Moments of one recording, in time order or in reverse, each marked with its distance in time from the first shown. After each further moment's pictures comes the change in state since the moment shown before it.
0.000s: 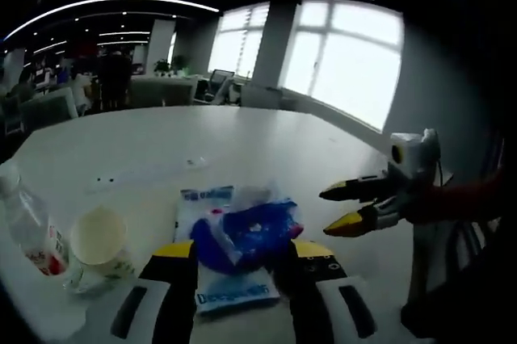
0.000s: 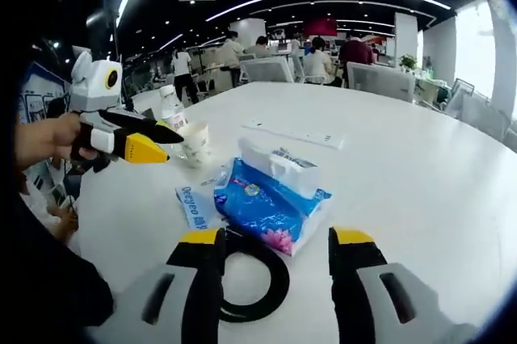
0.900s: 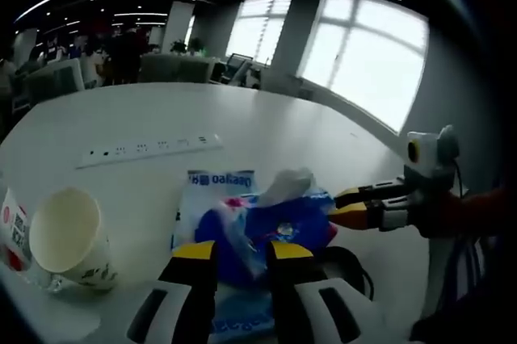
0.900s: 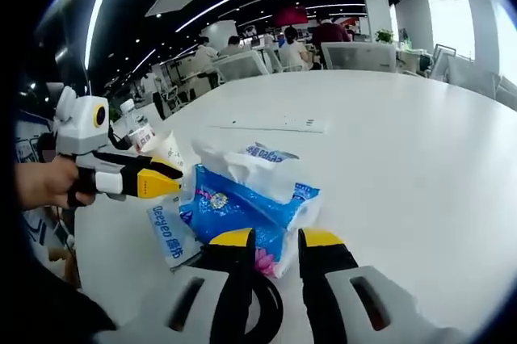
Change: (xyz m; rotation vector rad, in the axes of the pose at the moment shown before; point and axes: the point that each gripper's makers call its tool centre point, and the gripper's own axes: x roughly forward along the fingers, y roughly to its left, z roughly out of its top) left arm 0.059 0.022 -0.023 -0.081 0.075 0.052; right arm 0.045 -0.023 -0.012 0.203 0.039 -0.008
